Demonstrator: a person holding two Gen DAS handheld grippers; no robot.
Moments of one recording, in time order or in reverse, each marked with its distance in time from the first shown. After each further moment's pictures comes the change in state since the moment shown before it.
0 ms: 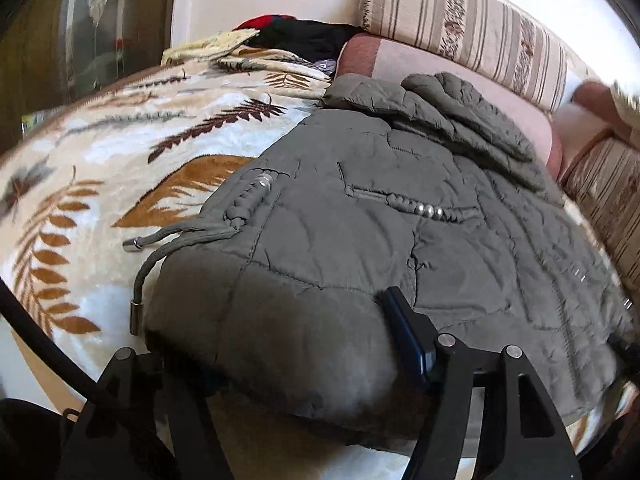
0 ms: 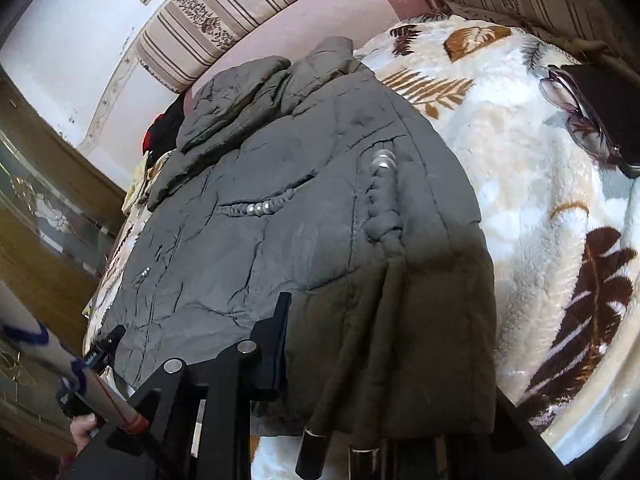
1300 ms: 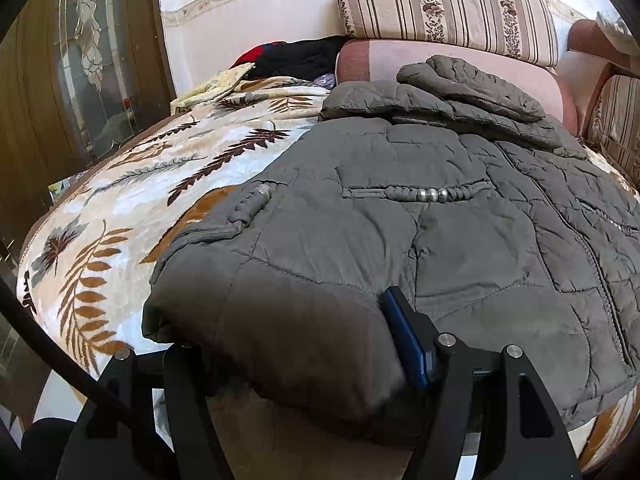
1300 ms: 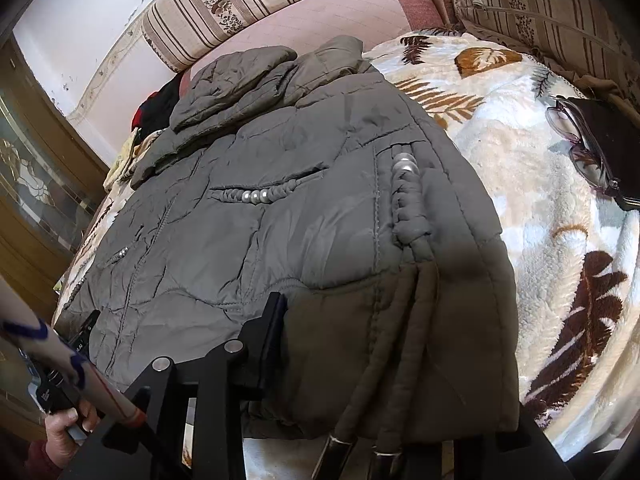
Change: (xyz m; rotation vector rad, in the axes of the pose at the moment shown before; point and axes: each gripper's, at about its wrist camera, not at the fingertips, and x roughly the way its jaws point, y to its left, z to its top) left arm -0.006 -0.025 -0.009 0.172 -0.062 0.165; right arm 0.012 0.019 0.001 -0.106 0.005 -0.097
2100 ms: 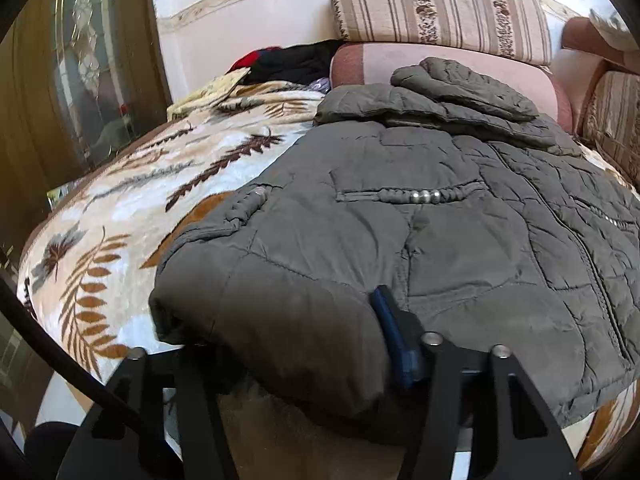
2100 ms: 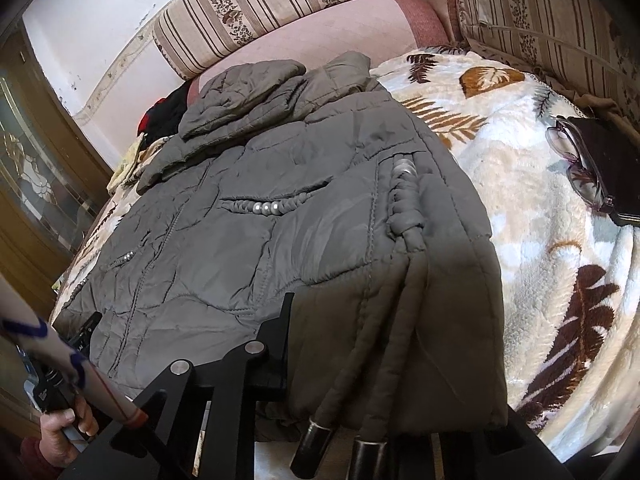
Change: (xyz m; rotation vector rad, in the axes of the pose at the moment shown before) left arm -0.002 -0.006 0.001 0.028 -0.022 -0.009; right arm -0.009 0.005 -0.002 -0.031 -0.054 -0.001
